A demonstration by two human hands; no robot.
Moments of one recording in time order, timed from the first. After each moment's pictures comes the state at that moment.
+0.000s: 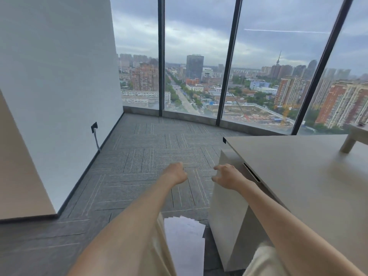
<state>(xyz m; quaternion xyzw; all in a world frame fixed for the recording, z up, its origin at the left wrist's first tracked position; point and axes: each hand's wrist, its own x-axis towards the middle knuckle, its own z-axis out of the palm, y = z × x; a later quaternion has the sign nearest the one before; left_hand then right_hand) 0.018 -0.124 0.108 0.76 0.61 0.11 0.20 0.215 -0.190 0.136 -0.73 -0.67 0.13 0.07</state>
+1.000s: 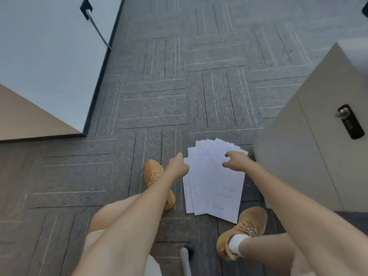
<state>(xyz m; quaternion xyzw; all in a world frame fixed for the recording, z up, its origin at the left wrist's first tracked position) -0.041 0.018 -0.216 0.54 0.73 -0.06 0.41 0.184 0.036 -0.225 -0.67 -0.61 0.41 -0.13</state>
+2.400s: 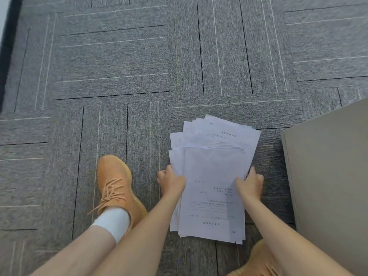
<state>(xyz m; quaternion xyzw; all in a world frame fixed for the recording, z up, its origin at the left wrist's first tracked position) -0.008 0.072 -0.557 0.31 0.84 0.02 0.45 0.207 0.048 -0.584 -0.88 -0.28 0.38 0.07</state>
